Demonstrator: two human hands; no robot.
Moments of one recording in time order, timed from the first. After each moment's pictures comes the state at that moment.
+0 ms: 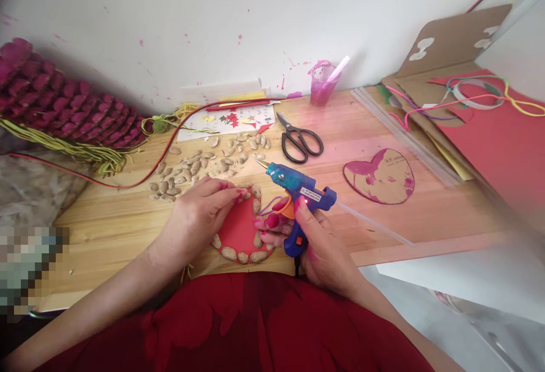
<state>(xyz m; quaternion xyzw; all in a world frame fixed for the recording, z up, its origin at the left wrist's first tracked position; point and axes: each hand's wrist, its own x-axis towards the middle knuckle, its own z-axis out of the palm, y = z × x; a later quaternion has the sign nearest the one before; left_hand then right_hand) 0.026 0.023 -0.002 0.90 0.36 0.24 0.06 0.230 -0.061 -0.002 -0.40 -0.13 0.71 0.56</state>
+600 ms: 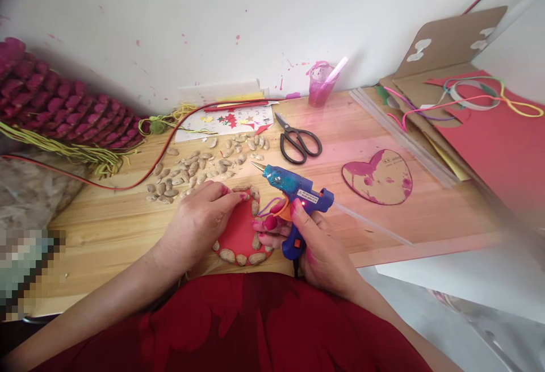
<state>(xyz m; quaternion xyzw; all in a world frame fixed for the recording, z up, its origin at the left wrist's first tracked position) 0.031 0.020 -0.005 0.91 0.36 0.19 -0.03 0.229 -0.059 0.000 -0.40 -0.12 0.71 0.56</state>
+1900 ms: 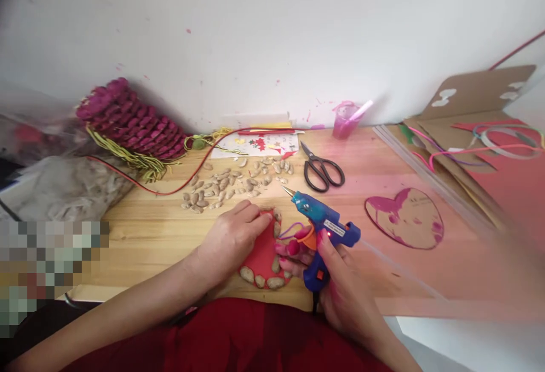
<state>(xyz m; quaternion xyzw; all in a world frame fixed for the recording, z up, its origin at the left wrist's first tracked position) 0.041 0.013 0.006 0.93 0.35 0.13 -0.01 0.229 -0.062 0.000 -0.44 -0.08 0.70 0.56</state>
